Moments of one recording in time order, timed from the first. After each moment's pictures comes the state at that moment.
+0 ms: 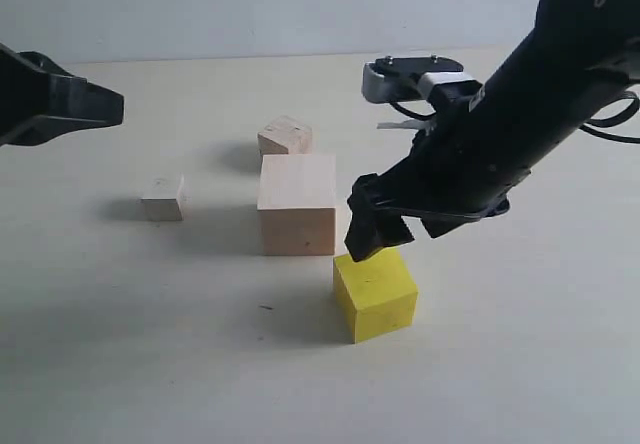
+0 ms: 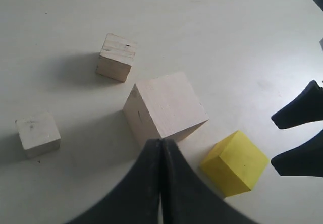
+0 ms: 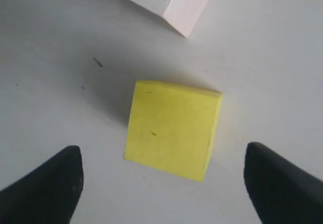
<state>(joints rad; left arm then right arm) -0.29 1.14 -0.74 -0.90 0.54 0.71 0.52 1.60 -0.97 0.43 0.78 -0.22</state>
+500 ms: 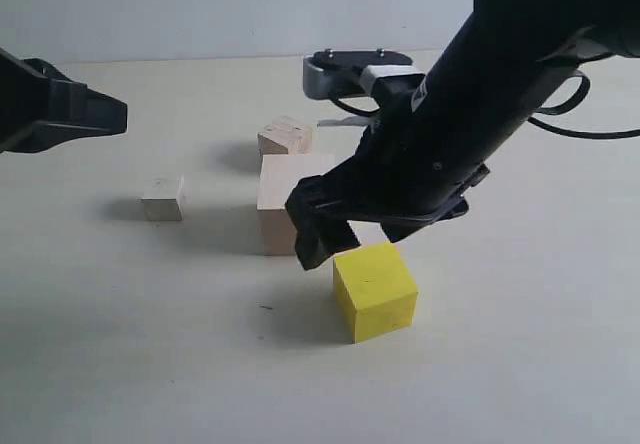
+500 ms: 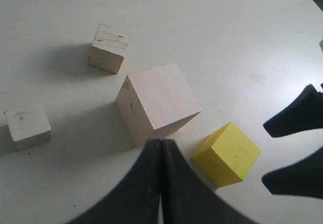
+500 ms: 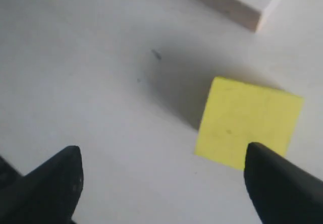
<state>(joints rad) -0.29 1.14 -0.74 -0.90 0.57 0.70 0.67 1.60 -1.06 0.37 0.84 -0.03</state>
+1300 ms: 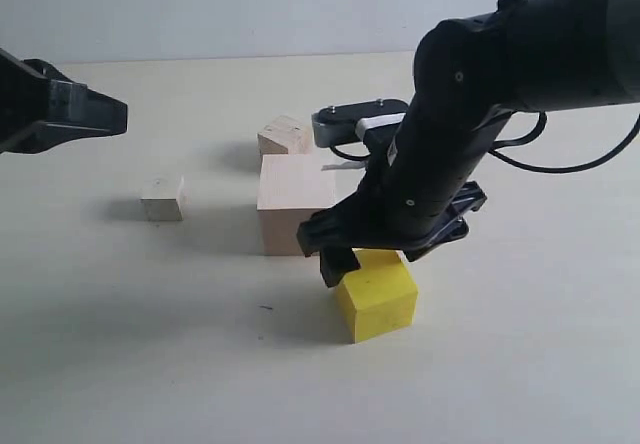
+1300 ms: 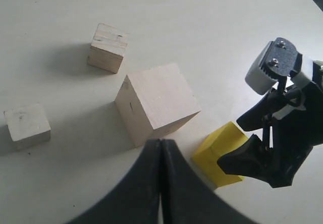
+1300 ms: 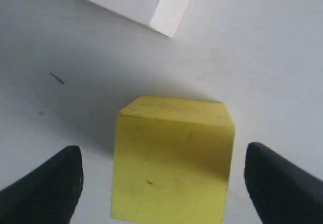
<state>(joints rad) -0.29 1.14 -0.74 -0.90 0.58 0.70 0.67 1.78 -1.06 0.18 0.73 0.17</state>
